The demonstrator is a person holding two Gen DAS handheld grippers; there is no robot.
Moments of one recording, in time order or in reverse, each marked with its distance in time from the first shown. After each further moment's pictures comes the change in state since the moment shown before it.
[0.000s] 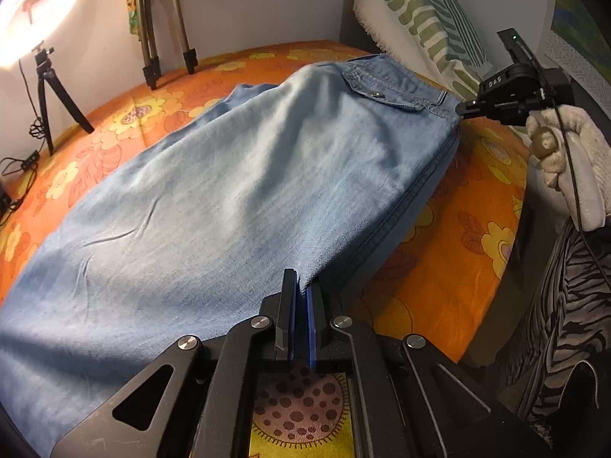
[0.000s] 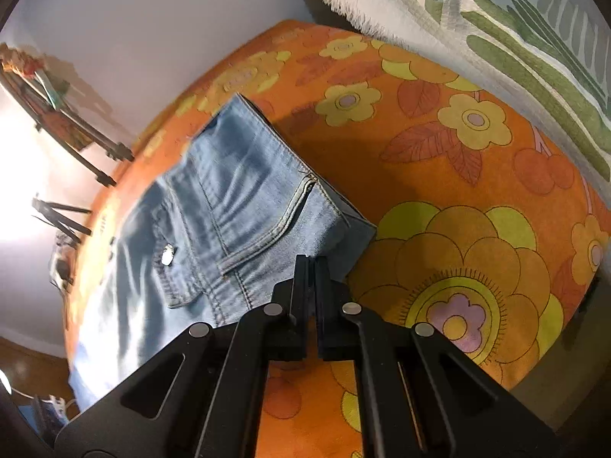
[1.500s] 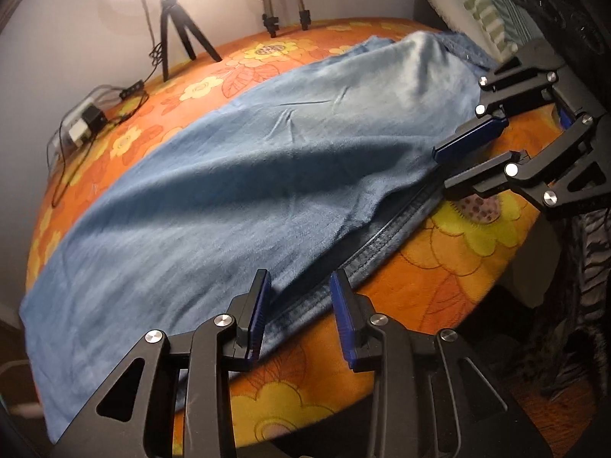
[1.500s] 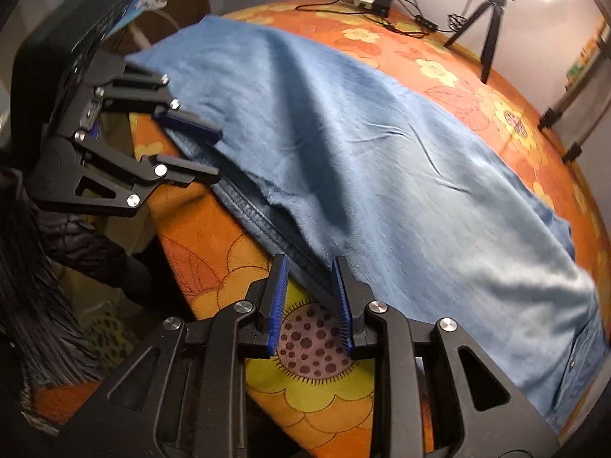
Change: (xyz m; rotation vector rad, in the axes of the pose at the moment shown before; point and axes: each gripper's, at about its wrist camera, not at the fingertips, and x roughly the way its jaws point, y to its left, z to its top) left arm -0.078 0.101 -0.113 -0.042 0.081 0.243; right arm -0.015 0.322 -0.279 -1.484 0.262 0.319
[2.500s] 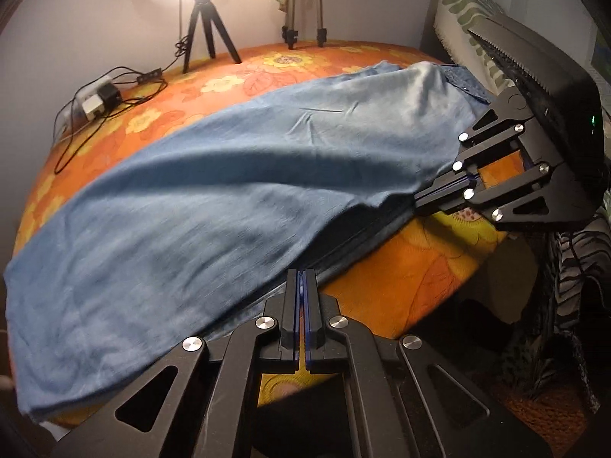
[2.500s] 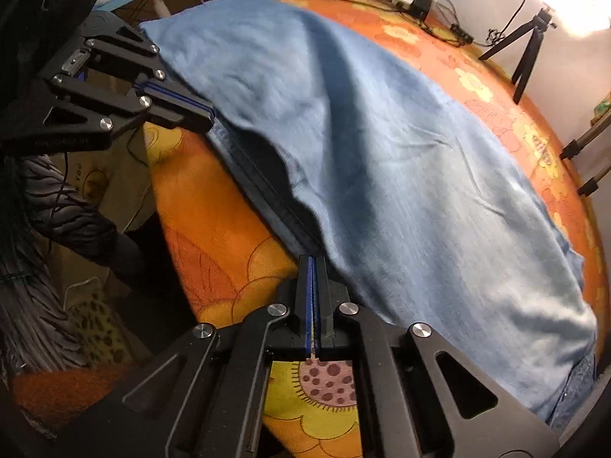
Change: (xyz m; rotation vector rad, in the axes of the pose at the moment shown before) left arm -0.027 0.032 -0.030 -0.136 -0.073 -0.084; right arm 0.028 0.024 0.009 -0.098 0.022 0.006
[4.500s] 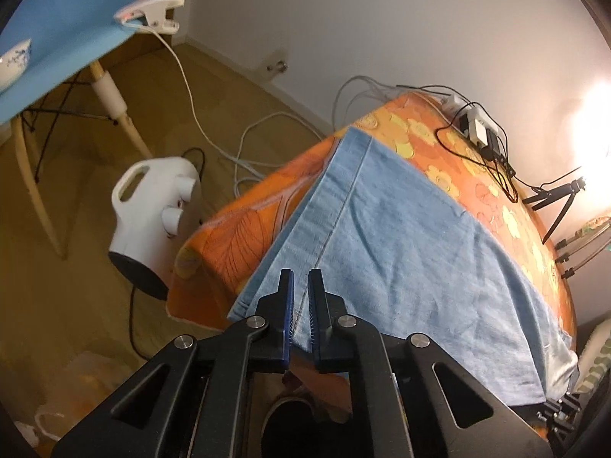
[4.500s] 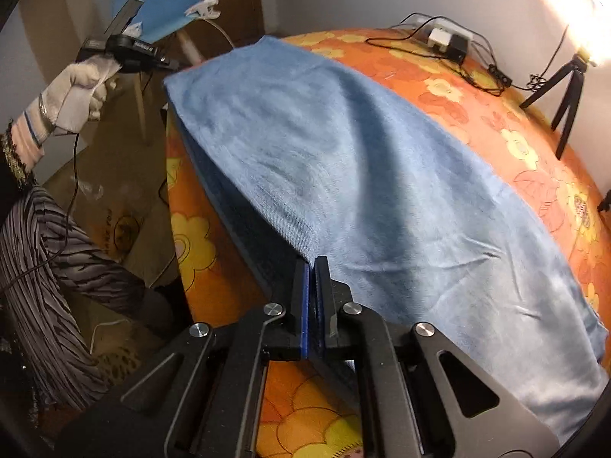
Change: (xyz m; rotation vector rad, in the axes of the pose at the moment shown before) left arm -0.108 0.277 -0.157 -1.100 -0.108 0.405; right arm 0.006 0.012 0.064 -0.025 -0.133 0.122
